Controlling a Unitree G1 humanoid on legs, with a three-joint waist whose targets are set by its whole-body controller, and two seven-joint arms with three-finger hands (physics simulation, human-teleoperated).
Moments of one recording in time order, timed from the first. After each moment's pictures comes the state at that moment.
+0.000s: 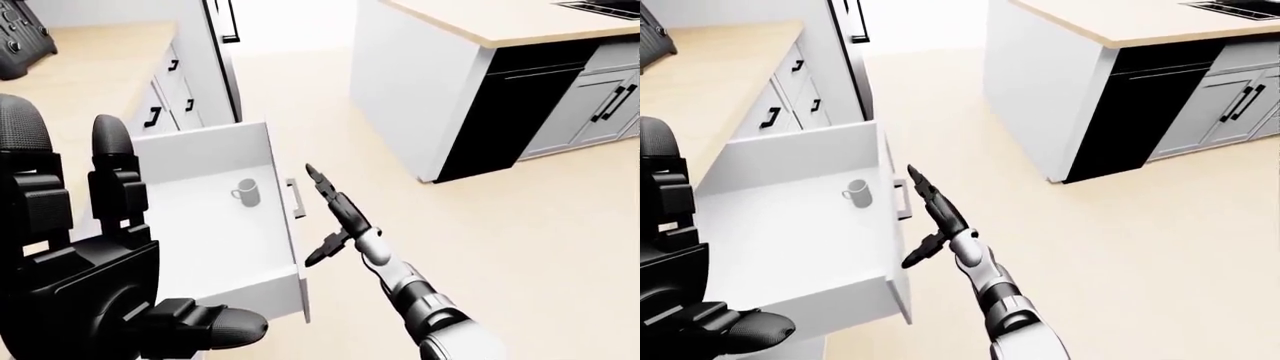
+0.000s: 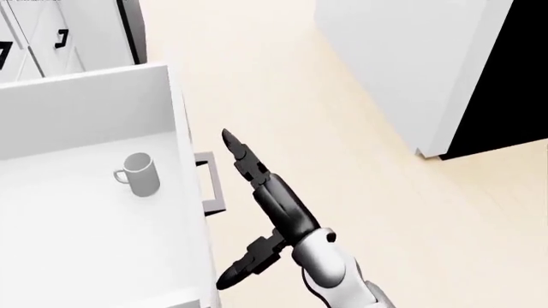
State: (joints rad) left arm 0.23 -0.03 0.13 -0.97 -0.27 -0.07 -0.10; right arm -0.73 0.05 0.05 1.20 -0.45 -0.67 0.03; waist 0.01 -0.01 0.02
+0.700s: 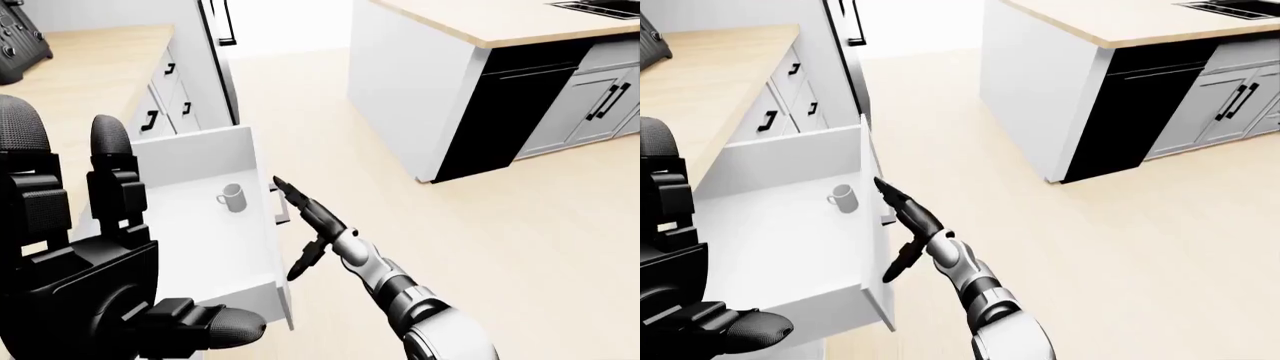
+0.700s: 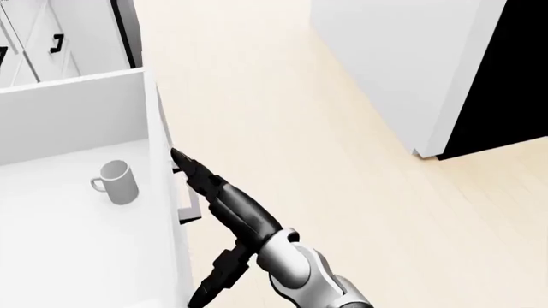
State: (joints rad) left arm 0.23 -0.04 0.14 -0.97 -0.28 -0.07 -0.10; right arm -0.82 0.13 0.06 1.32 -0.57 -0.66 0.05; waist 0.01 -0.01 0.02
